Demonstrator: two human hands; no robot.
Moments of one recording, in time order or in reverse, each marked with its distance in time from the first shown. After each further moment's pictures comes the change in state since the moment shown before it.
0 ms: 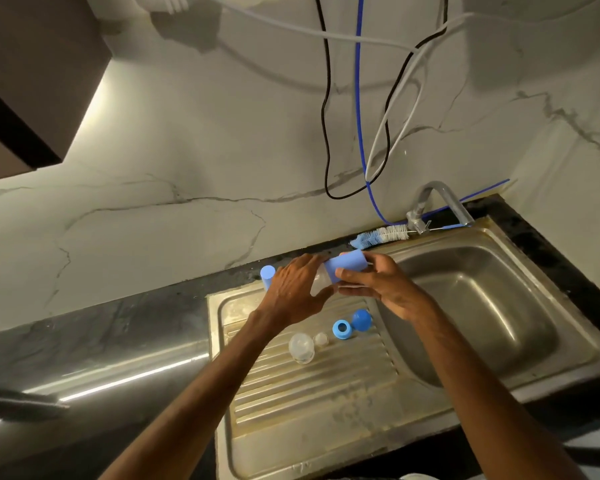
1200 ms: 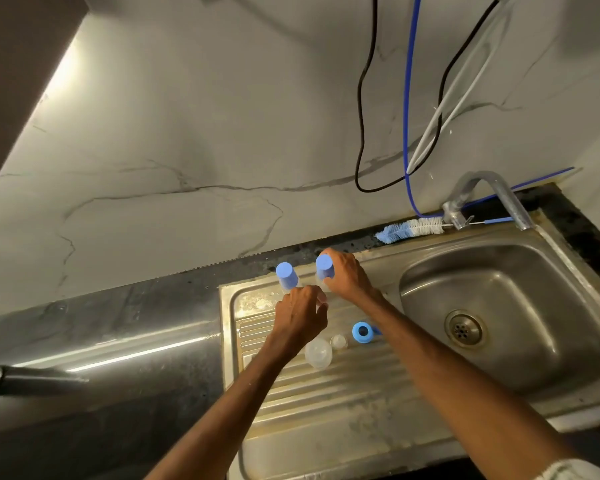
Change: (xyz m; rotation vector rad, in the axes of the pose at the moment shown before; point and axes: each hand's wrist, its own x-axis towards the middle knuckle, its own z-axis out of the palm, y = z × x) left_hand 0.003 -0.055 0.064 0.002 -0.092 -0.352; right_hand 0.159 0.088 0.066 -0.983 0.084 -0.227
